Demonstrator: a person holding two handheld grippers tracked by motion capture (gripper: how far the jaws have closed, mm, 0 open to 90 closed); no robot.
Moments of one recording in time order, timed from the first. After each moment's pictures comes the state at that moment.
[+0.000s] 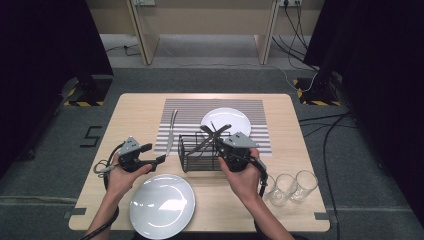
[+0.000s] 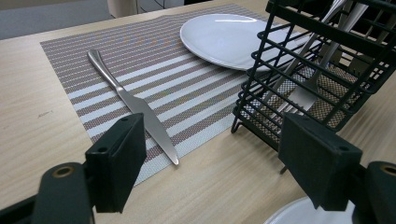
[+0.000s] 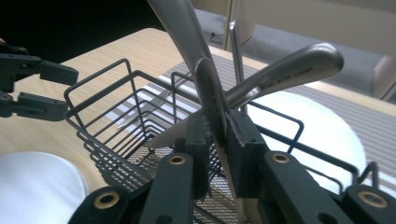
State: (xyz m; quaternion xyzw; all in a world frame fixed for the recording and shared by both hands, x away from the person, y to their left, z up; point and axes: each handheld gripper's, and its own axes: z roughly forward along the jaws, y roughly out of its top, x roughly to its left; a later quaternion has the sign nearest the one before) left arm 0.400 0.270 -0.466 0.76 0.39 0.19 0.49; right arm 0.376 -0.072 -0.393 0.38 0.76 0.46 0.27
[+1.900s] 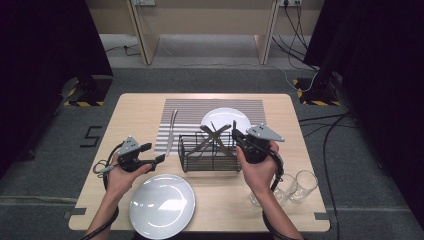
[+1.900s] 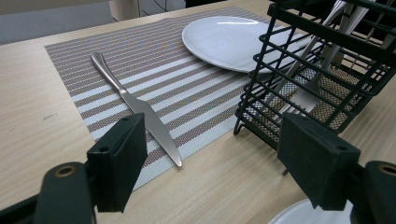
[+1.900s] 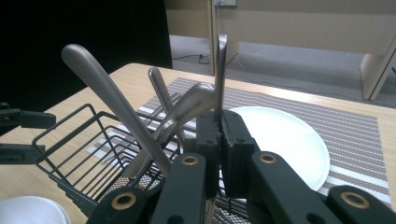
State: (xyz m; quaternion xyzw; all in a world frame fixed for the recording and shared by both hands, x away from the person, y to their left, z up) left arm 0.399 0.272 -0.465 0.76 0.39 0.20 0.49; right arm 0.389 -0.117 -0.377 0.44 0.70 0.51 0.25
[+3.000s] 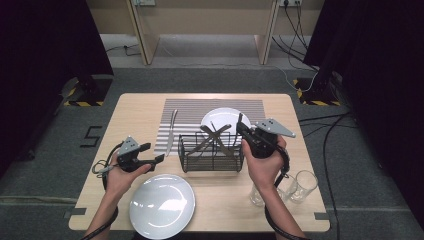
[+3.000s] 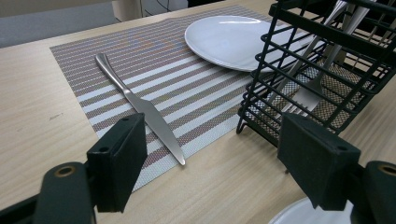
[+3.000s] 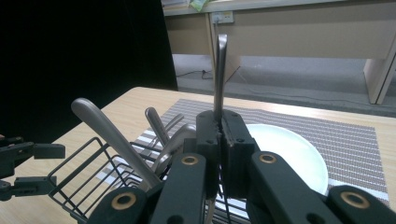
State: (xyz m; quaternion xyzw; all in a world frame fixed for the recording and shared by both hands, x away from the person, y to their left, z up) left arm 0.398 0.273 -0.463 0.76 0.39 0.20 0.48; right arm 0.391 -0.129 -0.358 0.44 0.67 0.54 0.24
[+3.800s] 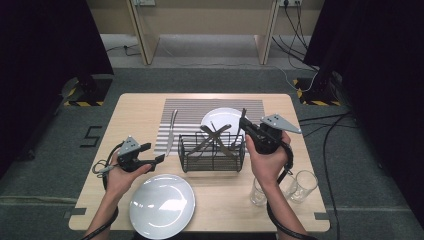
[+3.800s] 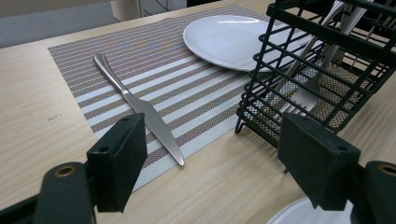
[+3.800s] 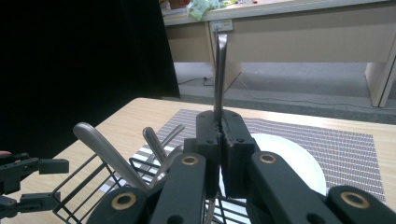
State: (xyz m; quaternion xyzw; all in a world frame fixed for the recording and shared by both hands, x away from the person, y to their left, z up) left arm 0.398 0.271 -0.462 0.76 0.39 0.20 0.48; right arm 0.394 -0.136 -0.346 0.45 0.66 0.55 0.24
